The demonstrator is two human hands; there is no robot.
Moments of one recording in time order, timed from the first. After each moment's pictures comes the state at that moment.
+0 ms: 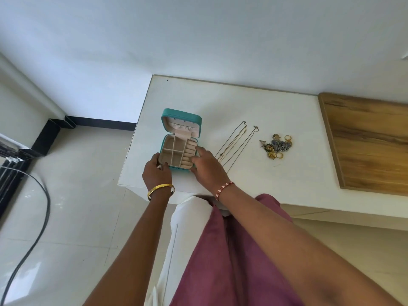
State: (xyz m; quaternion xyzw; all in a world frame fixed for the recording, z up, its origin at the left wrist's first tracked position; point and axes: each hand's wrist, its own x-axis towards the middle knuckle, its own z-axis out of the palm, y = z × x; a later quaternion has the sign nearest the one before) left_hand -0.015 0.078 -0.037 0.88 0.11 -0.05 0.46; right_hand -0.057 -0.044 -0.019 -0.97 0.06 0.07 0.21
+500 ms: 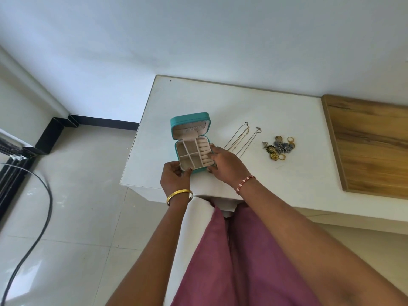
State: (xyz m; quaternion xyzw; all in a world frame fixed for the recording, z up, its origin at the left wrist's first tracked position) left_hand -0.045 0.051 -0.029 0.83 0.16 -0.09 0.53; right_hand -0.061 -0.089 -0.013 -0.98 0.04 0.11 0.18
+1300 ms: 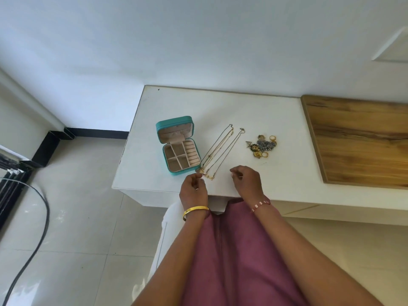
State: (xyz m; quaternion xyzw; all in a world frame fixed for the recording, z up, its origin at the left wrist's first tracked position) left_hand -0.113 0.005 -0.008 0.80 0.14 -0.13 0.57; right_hand -0.146 -0.127 -0.028 -0.88 0.30 -0.05 0.37
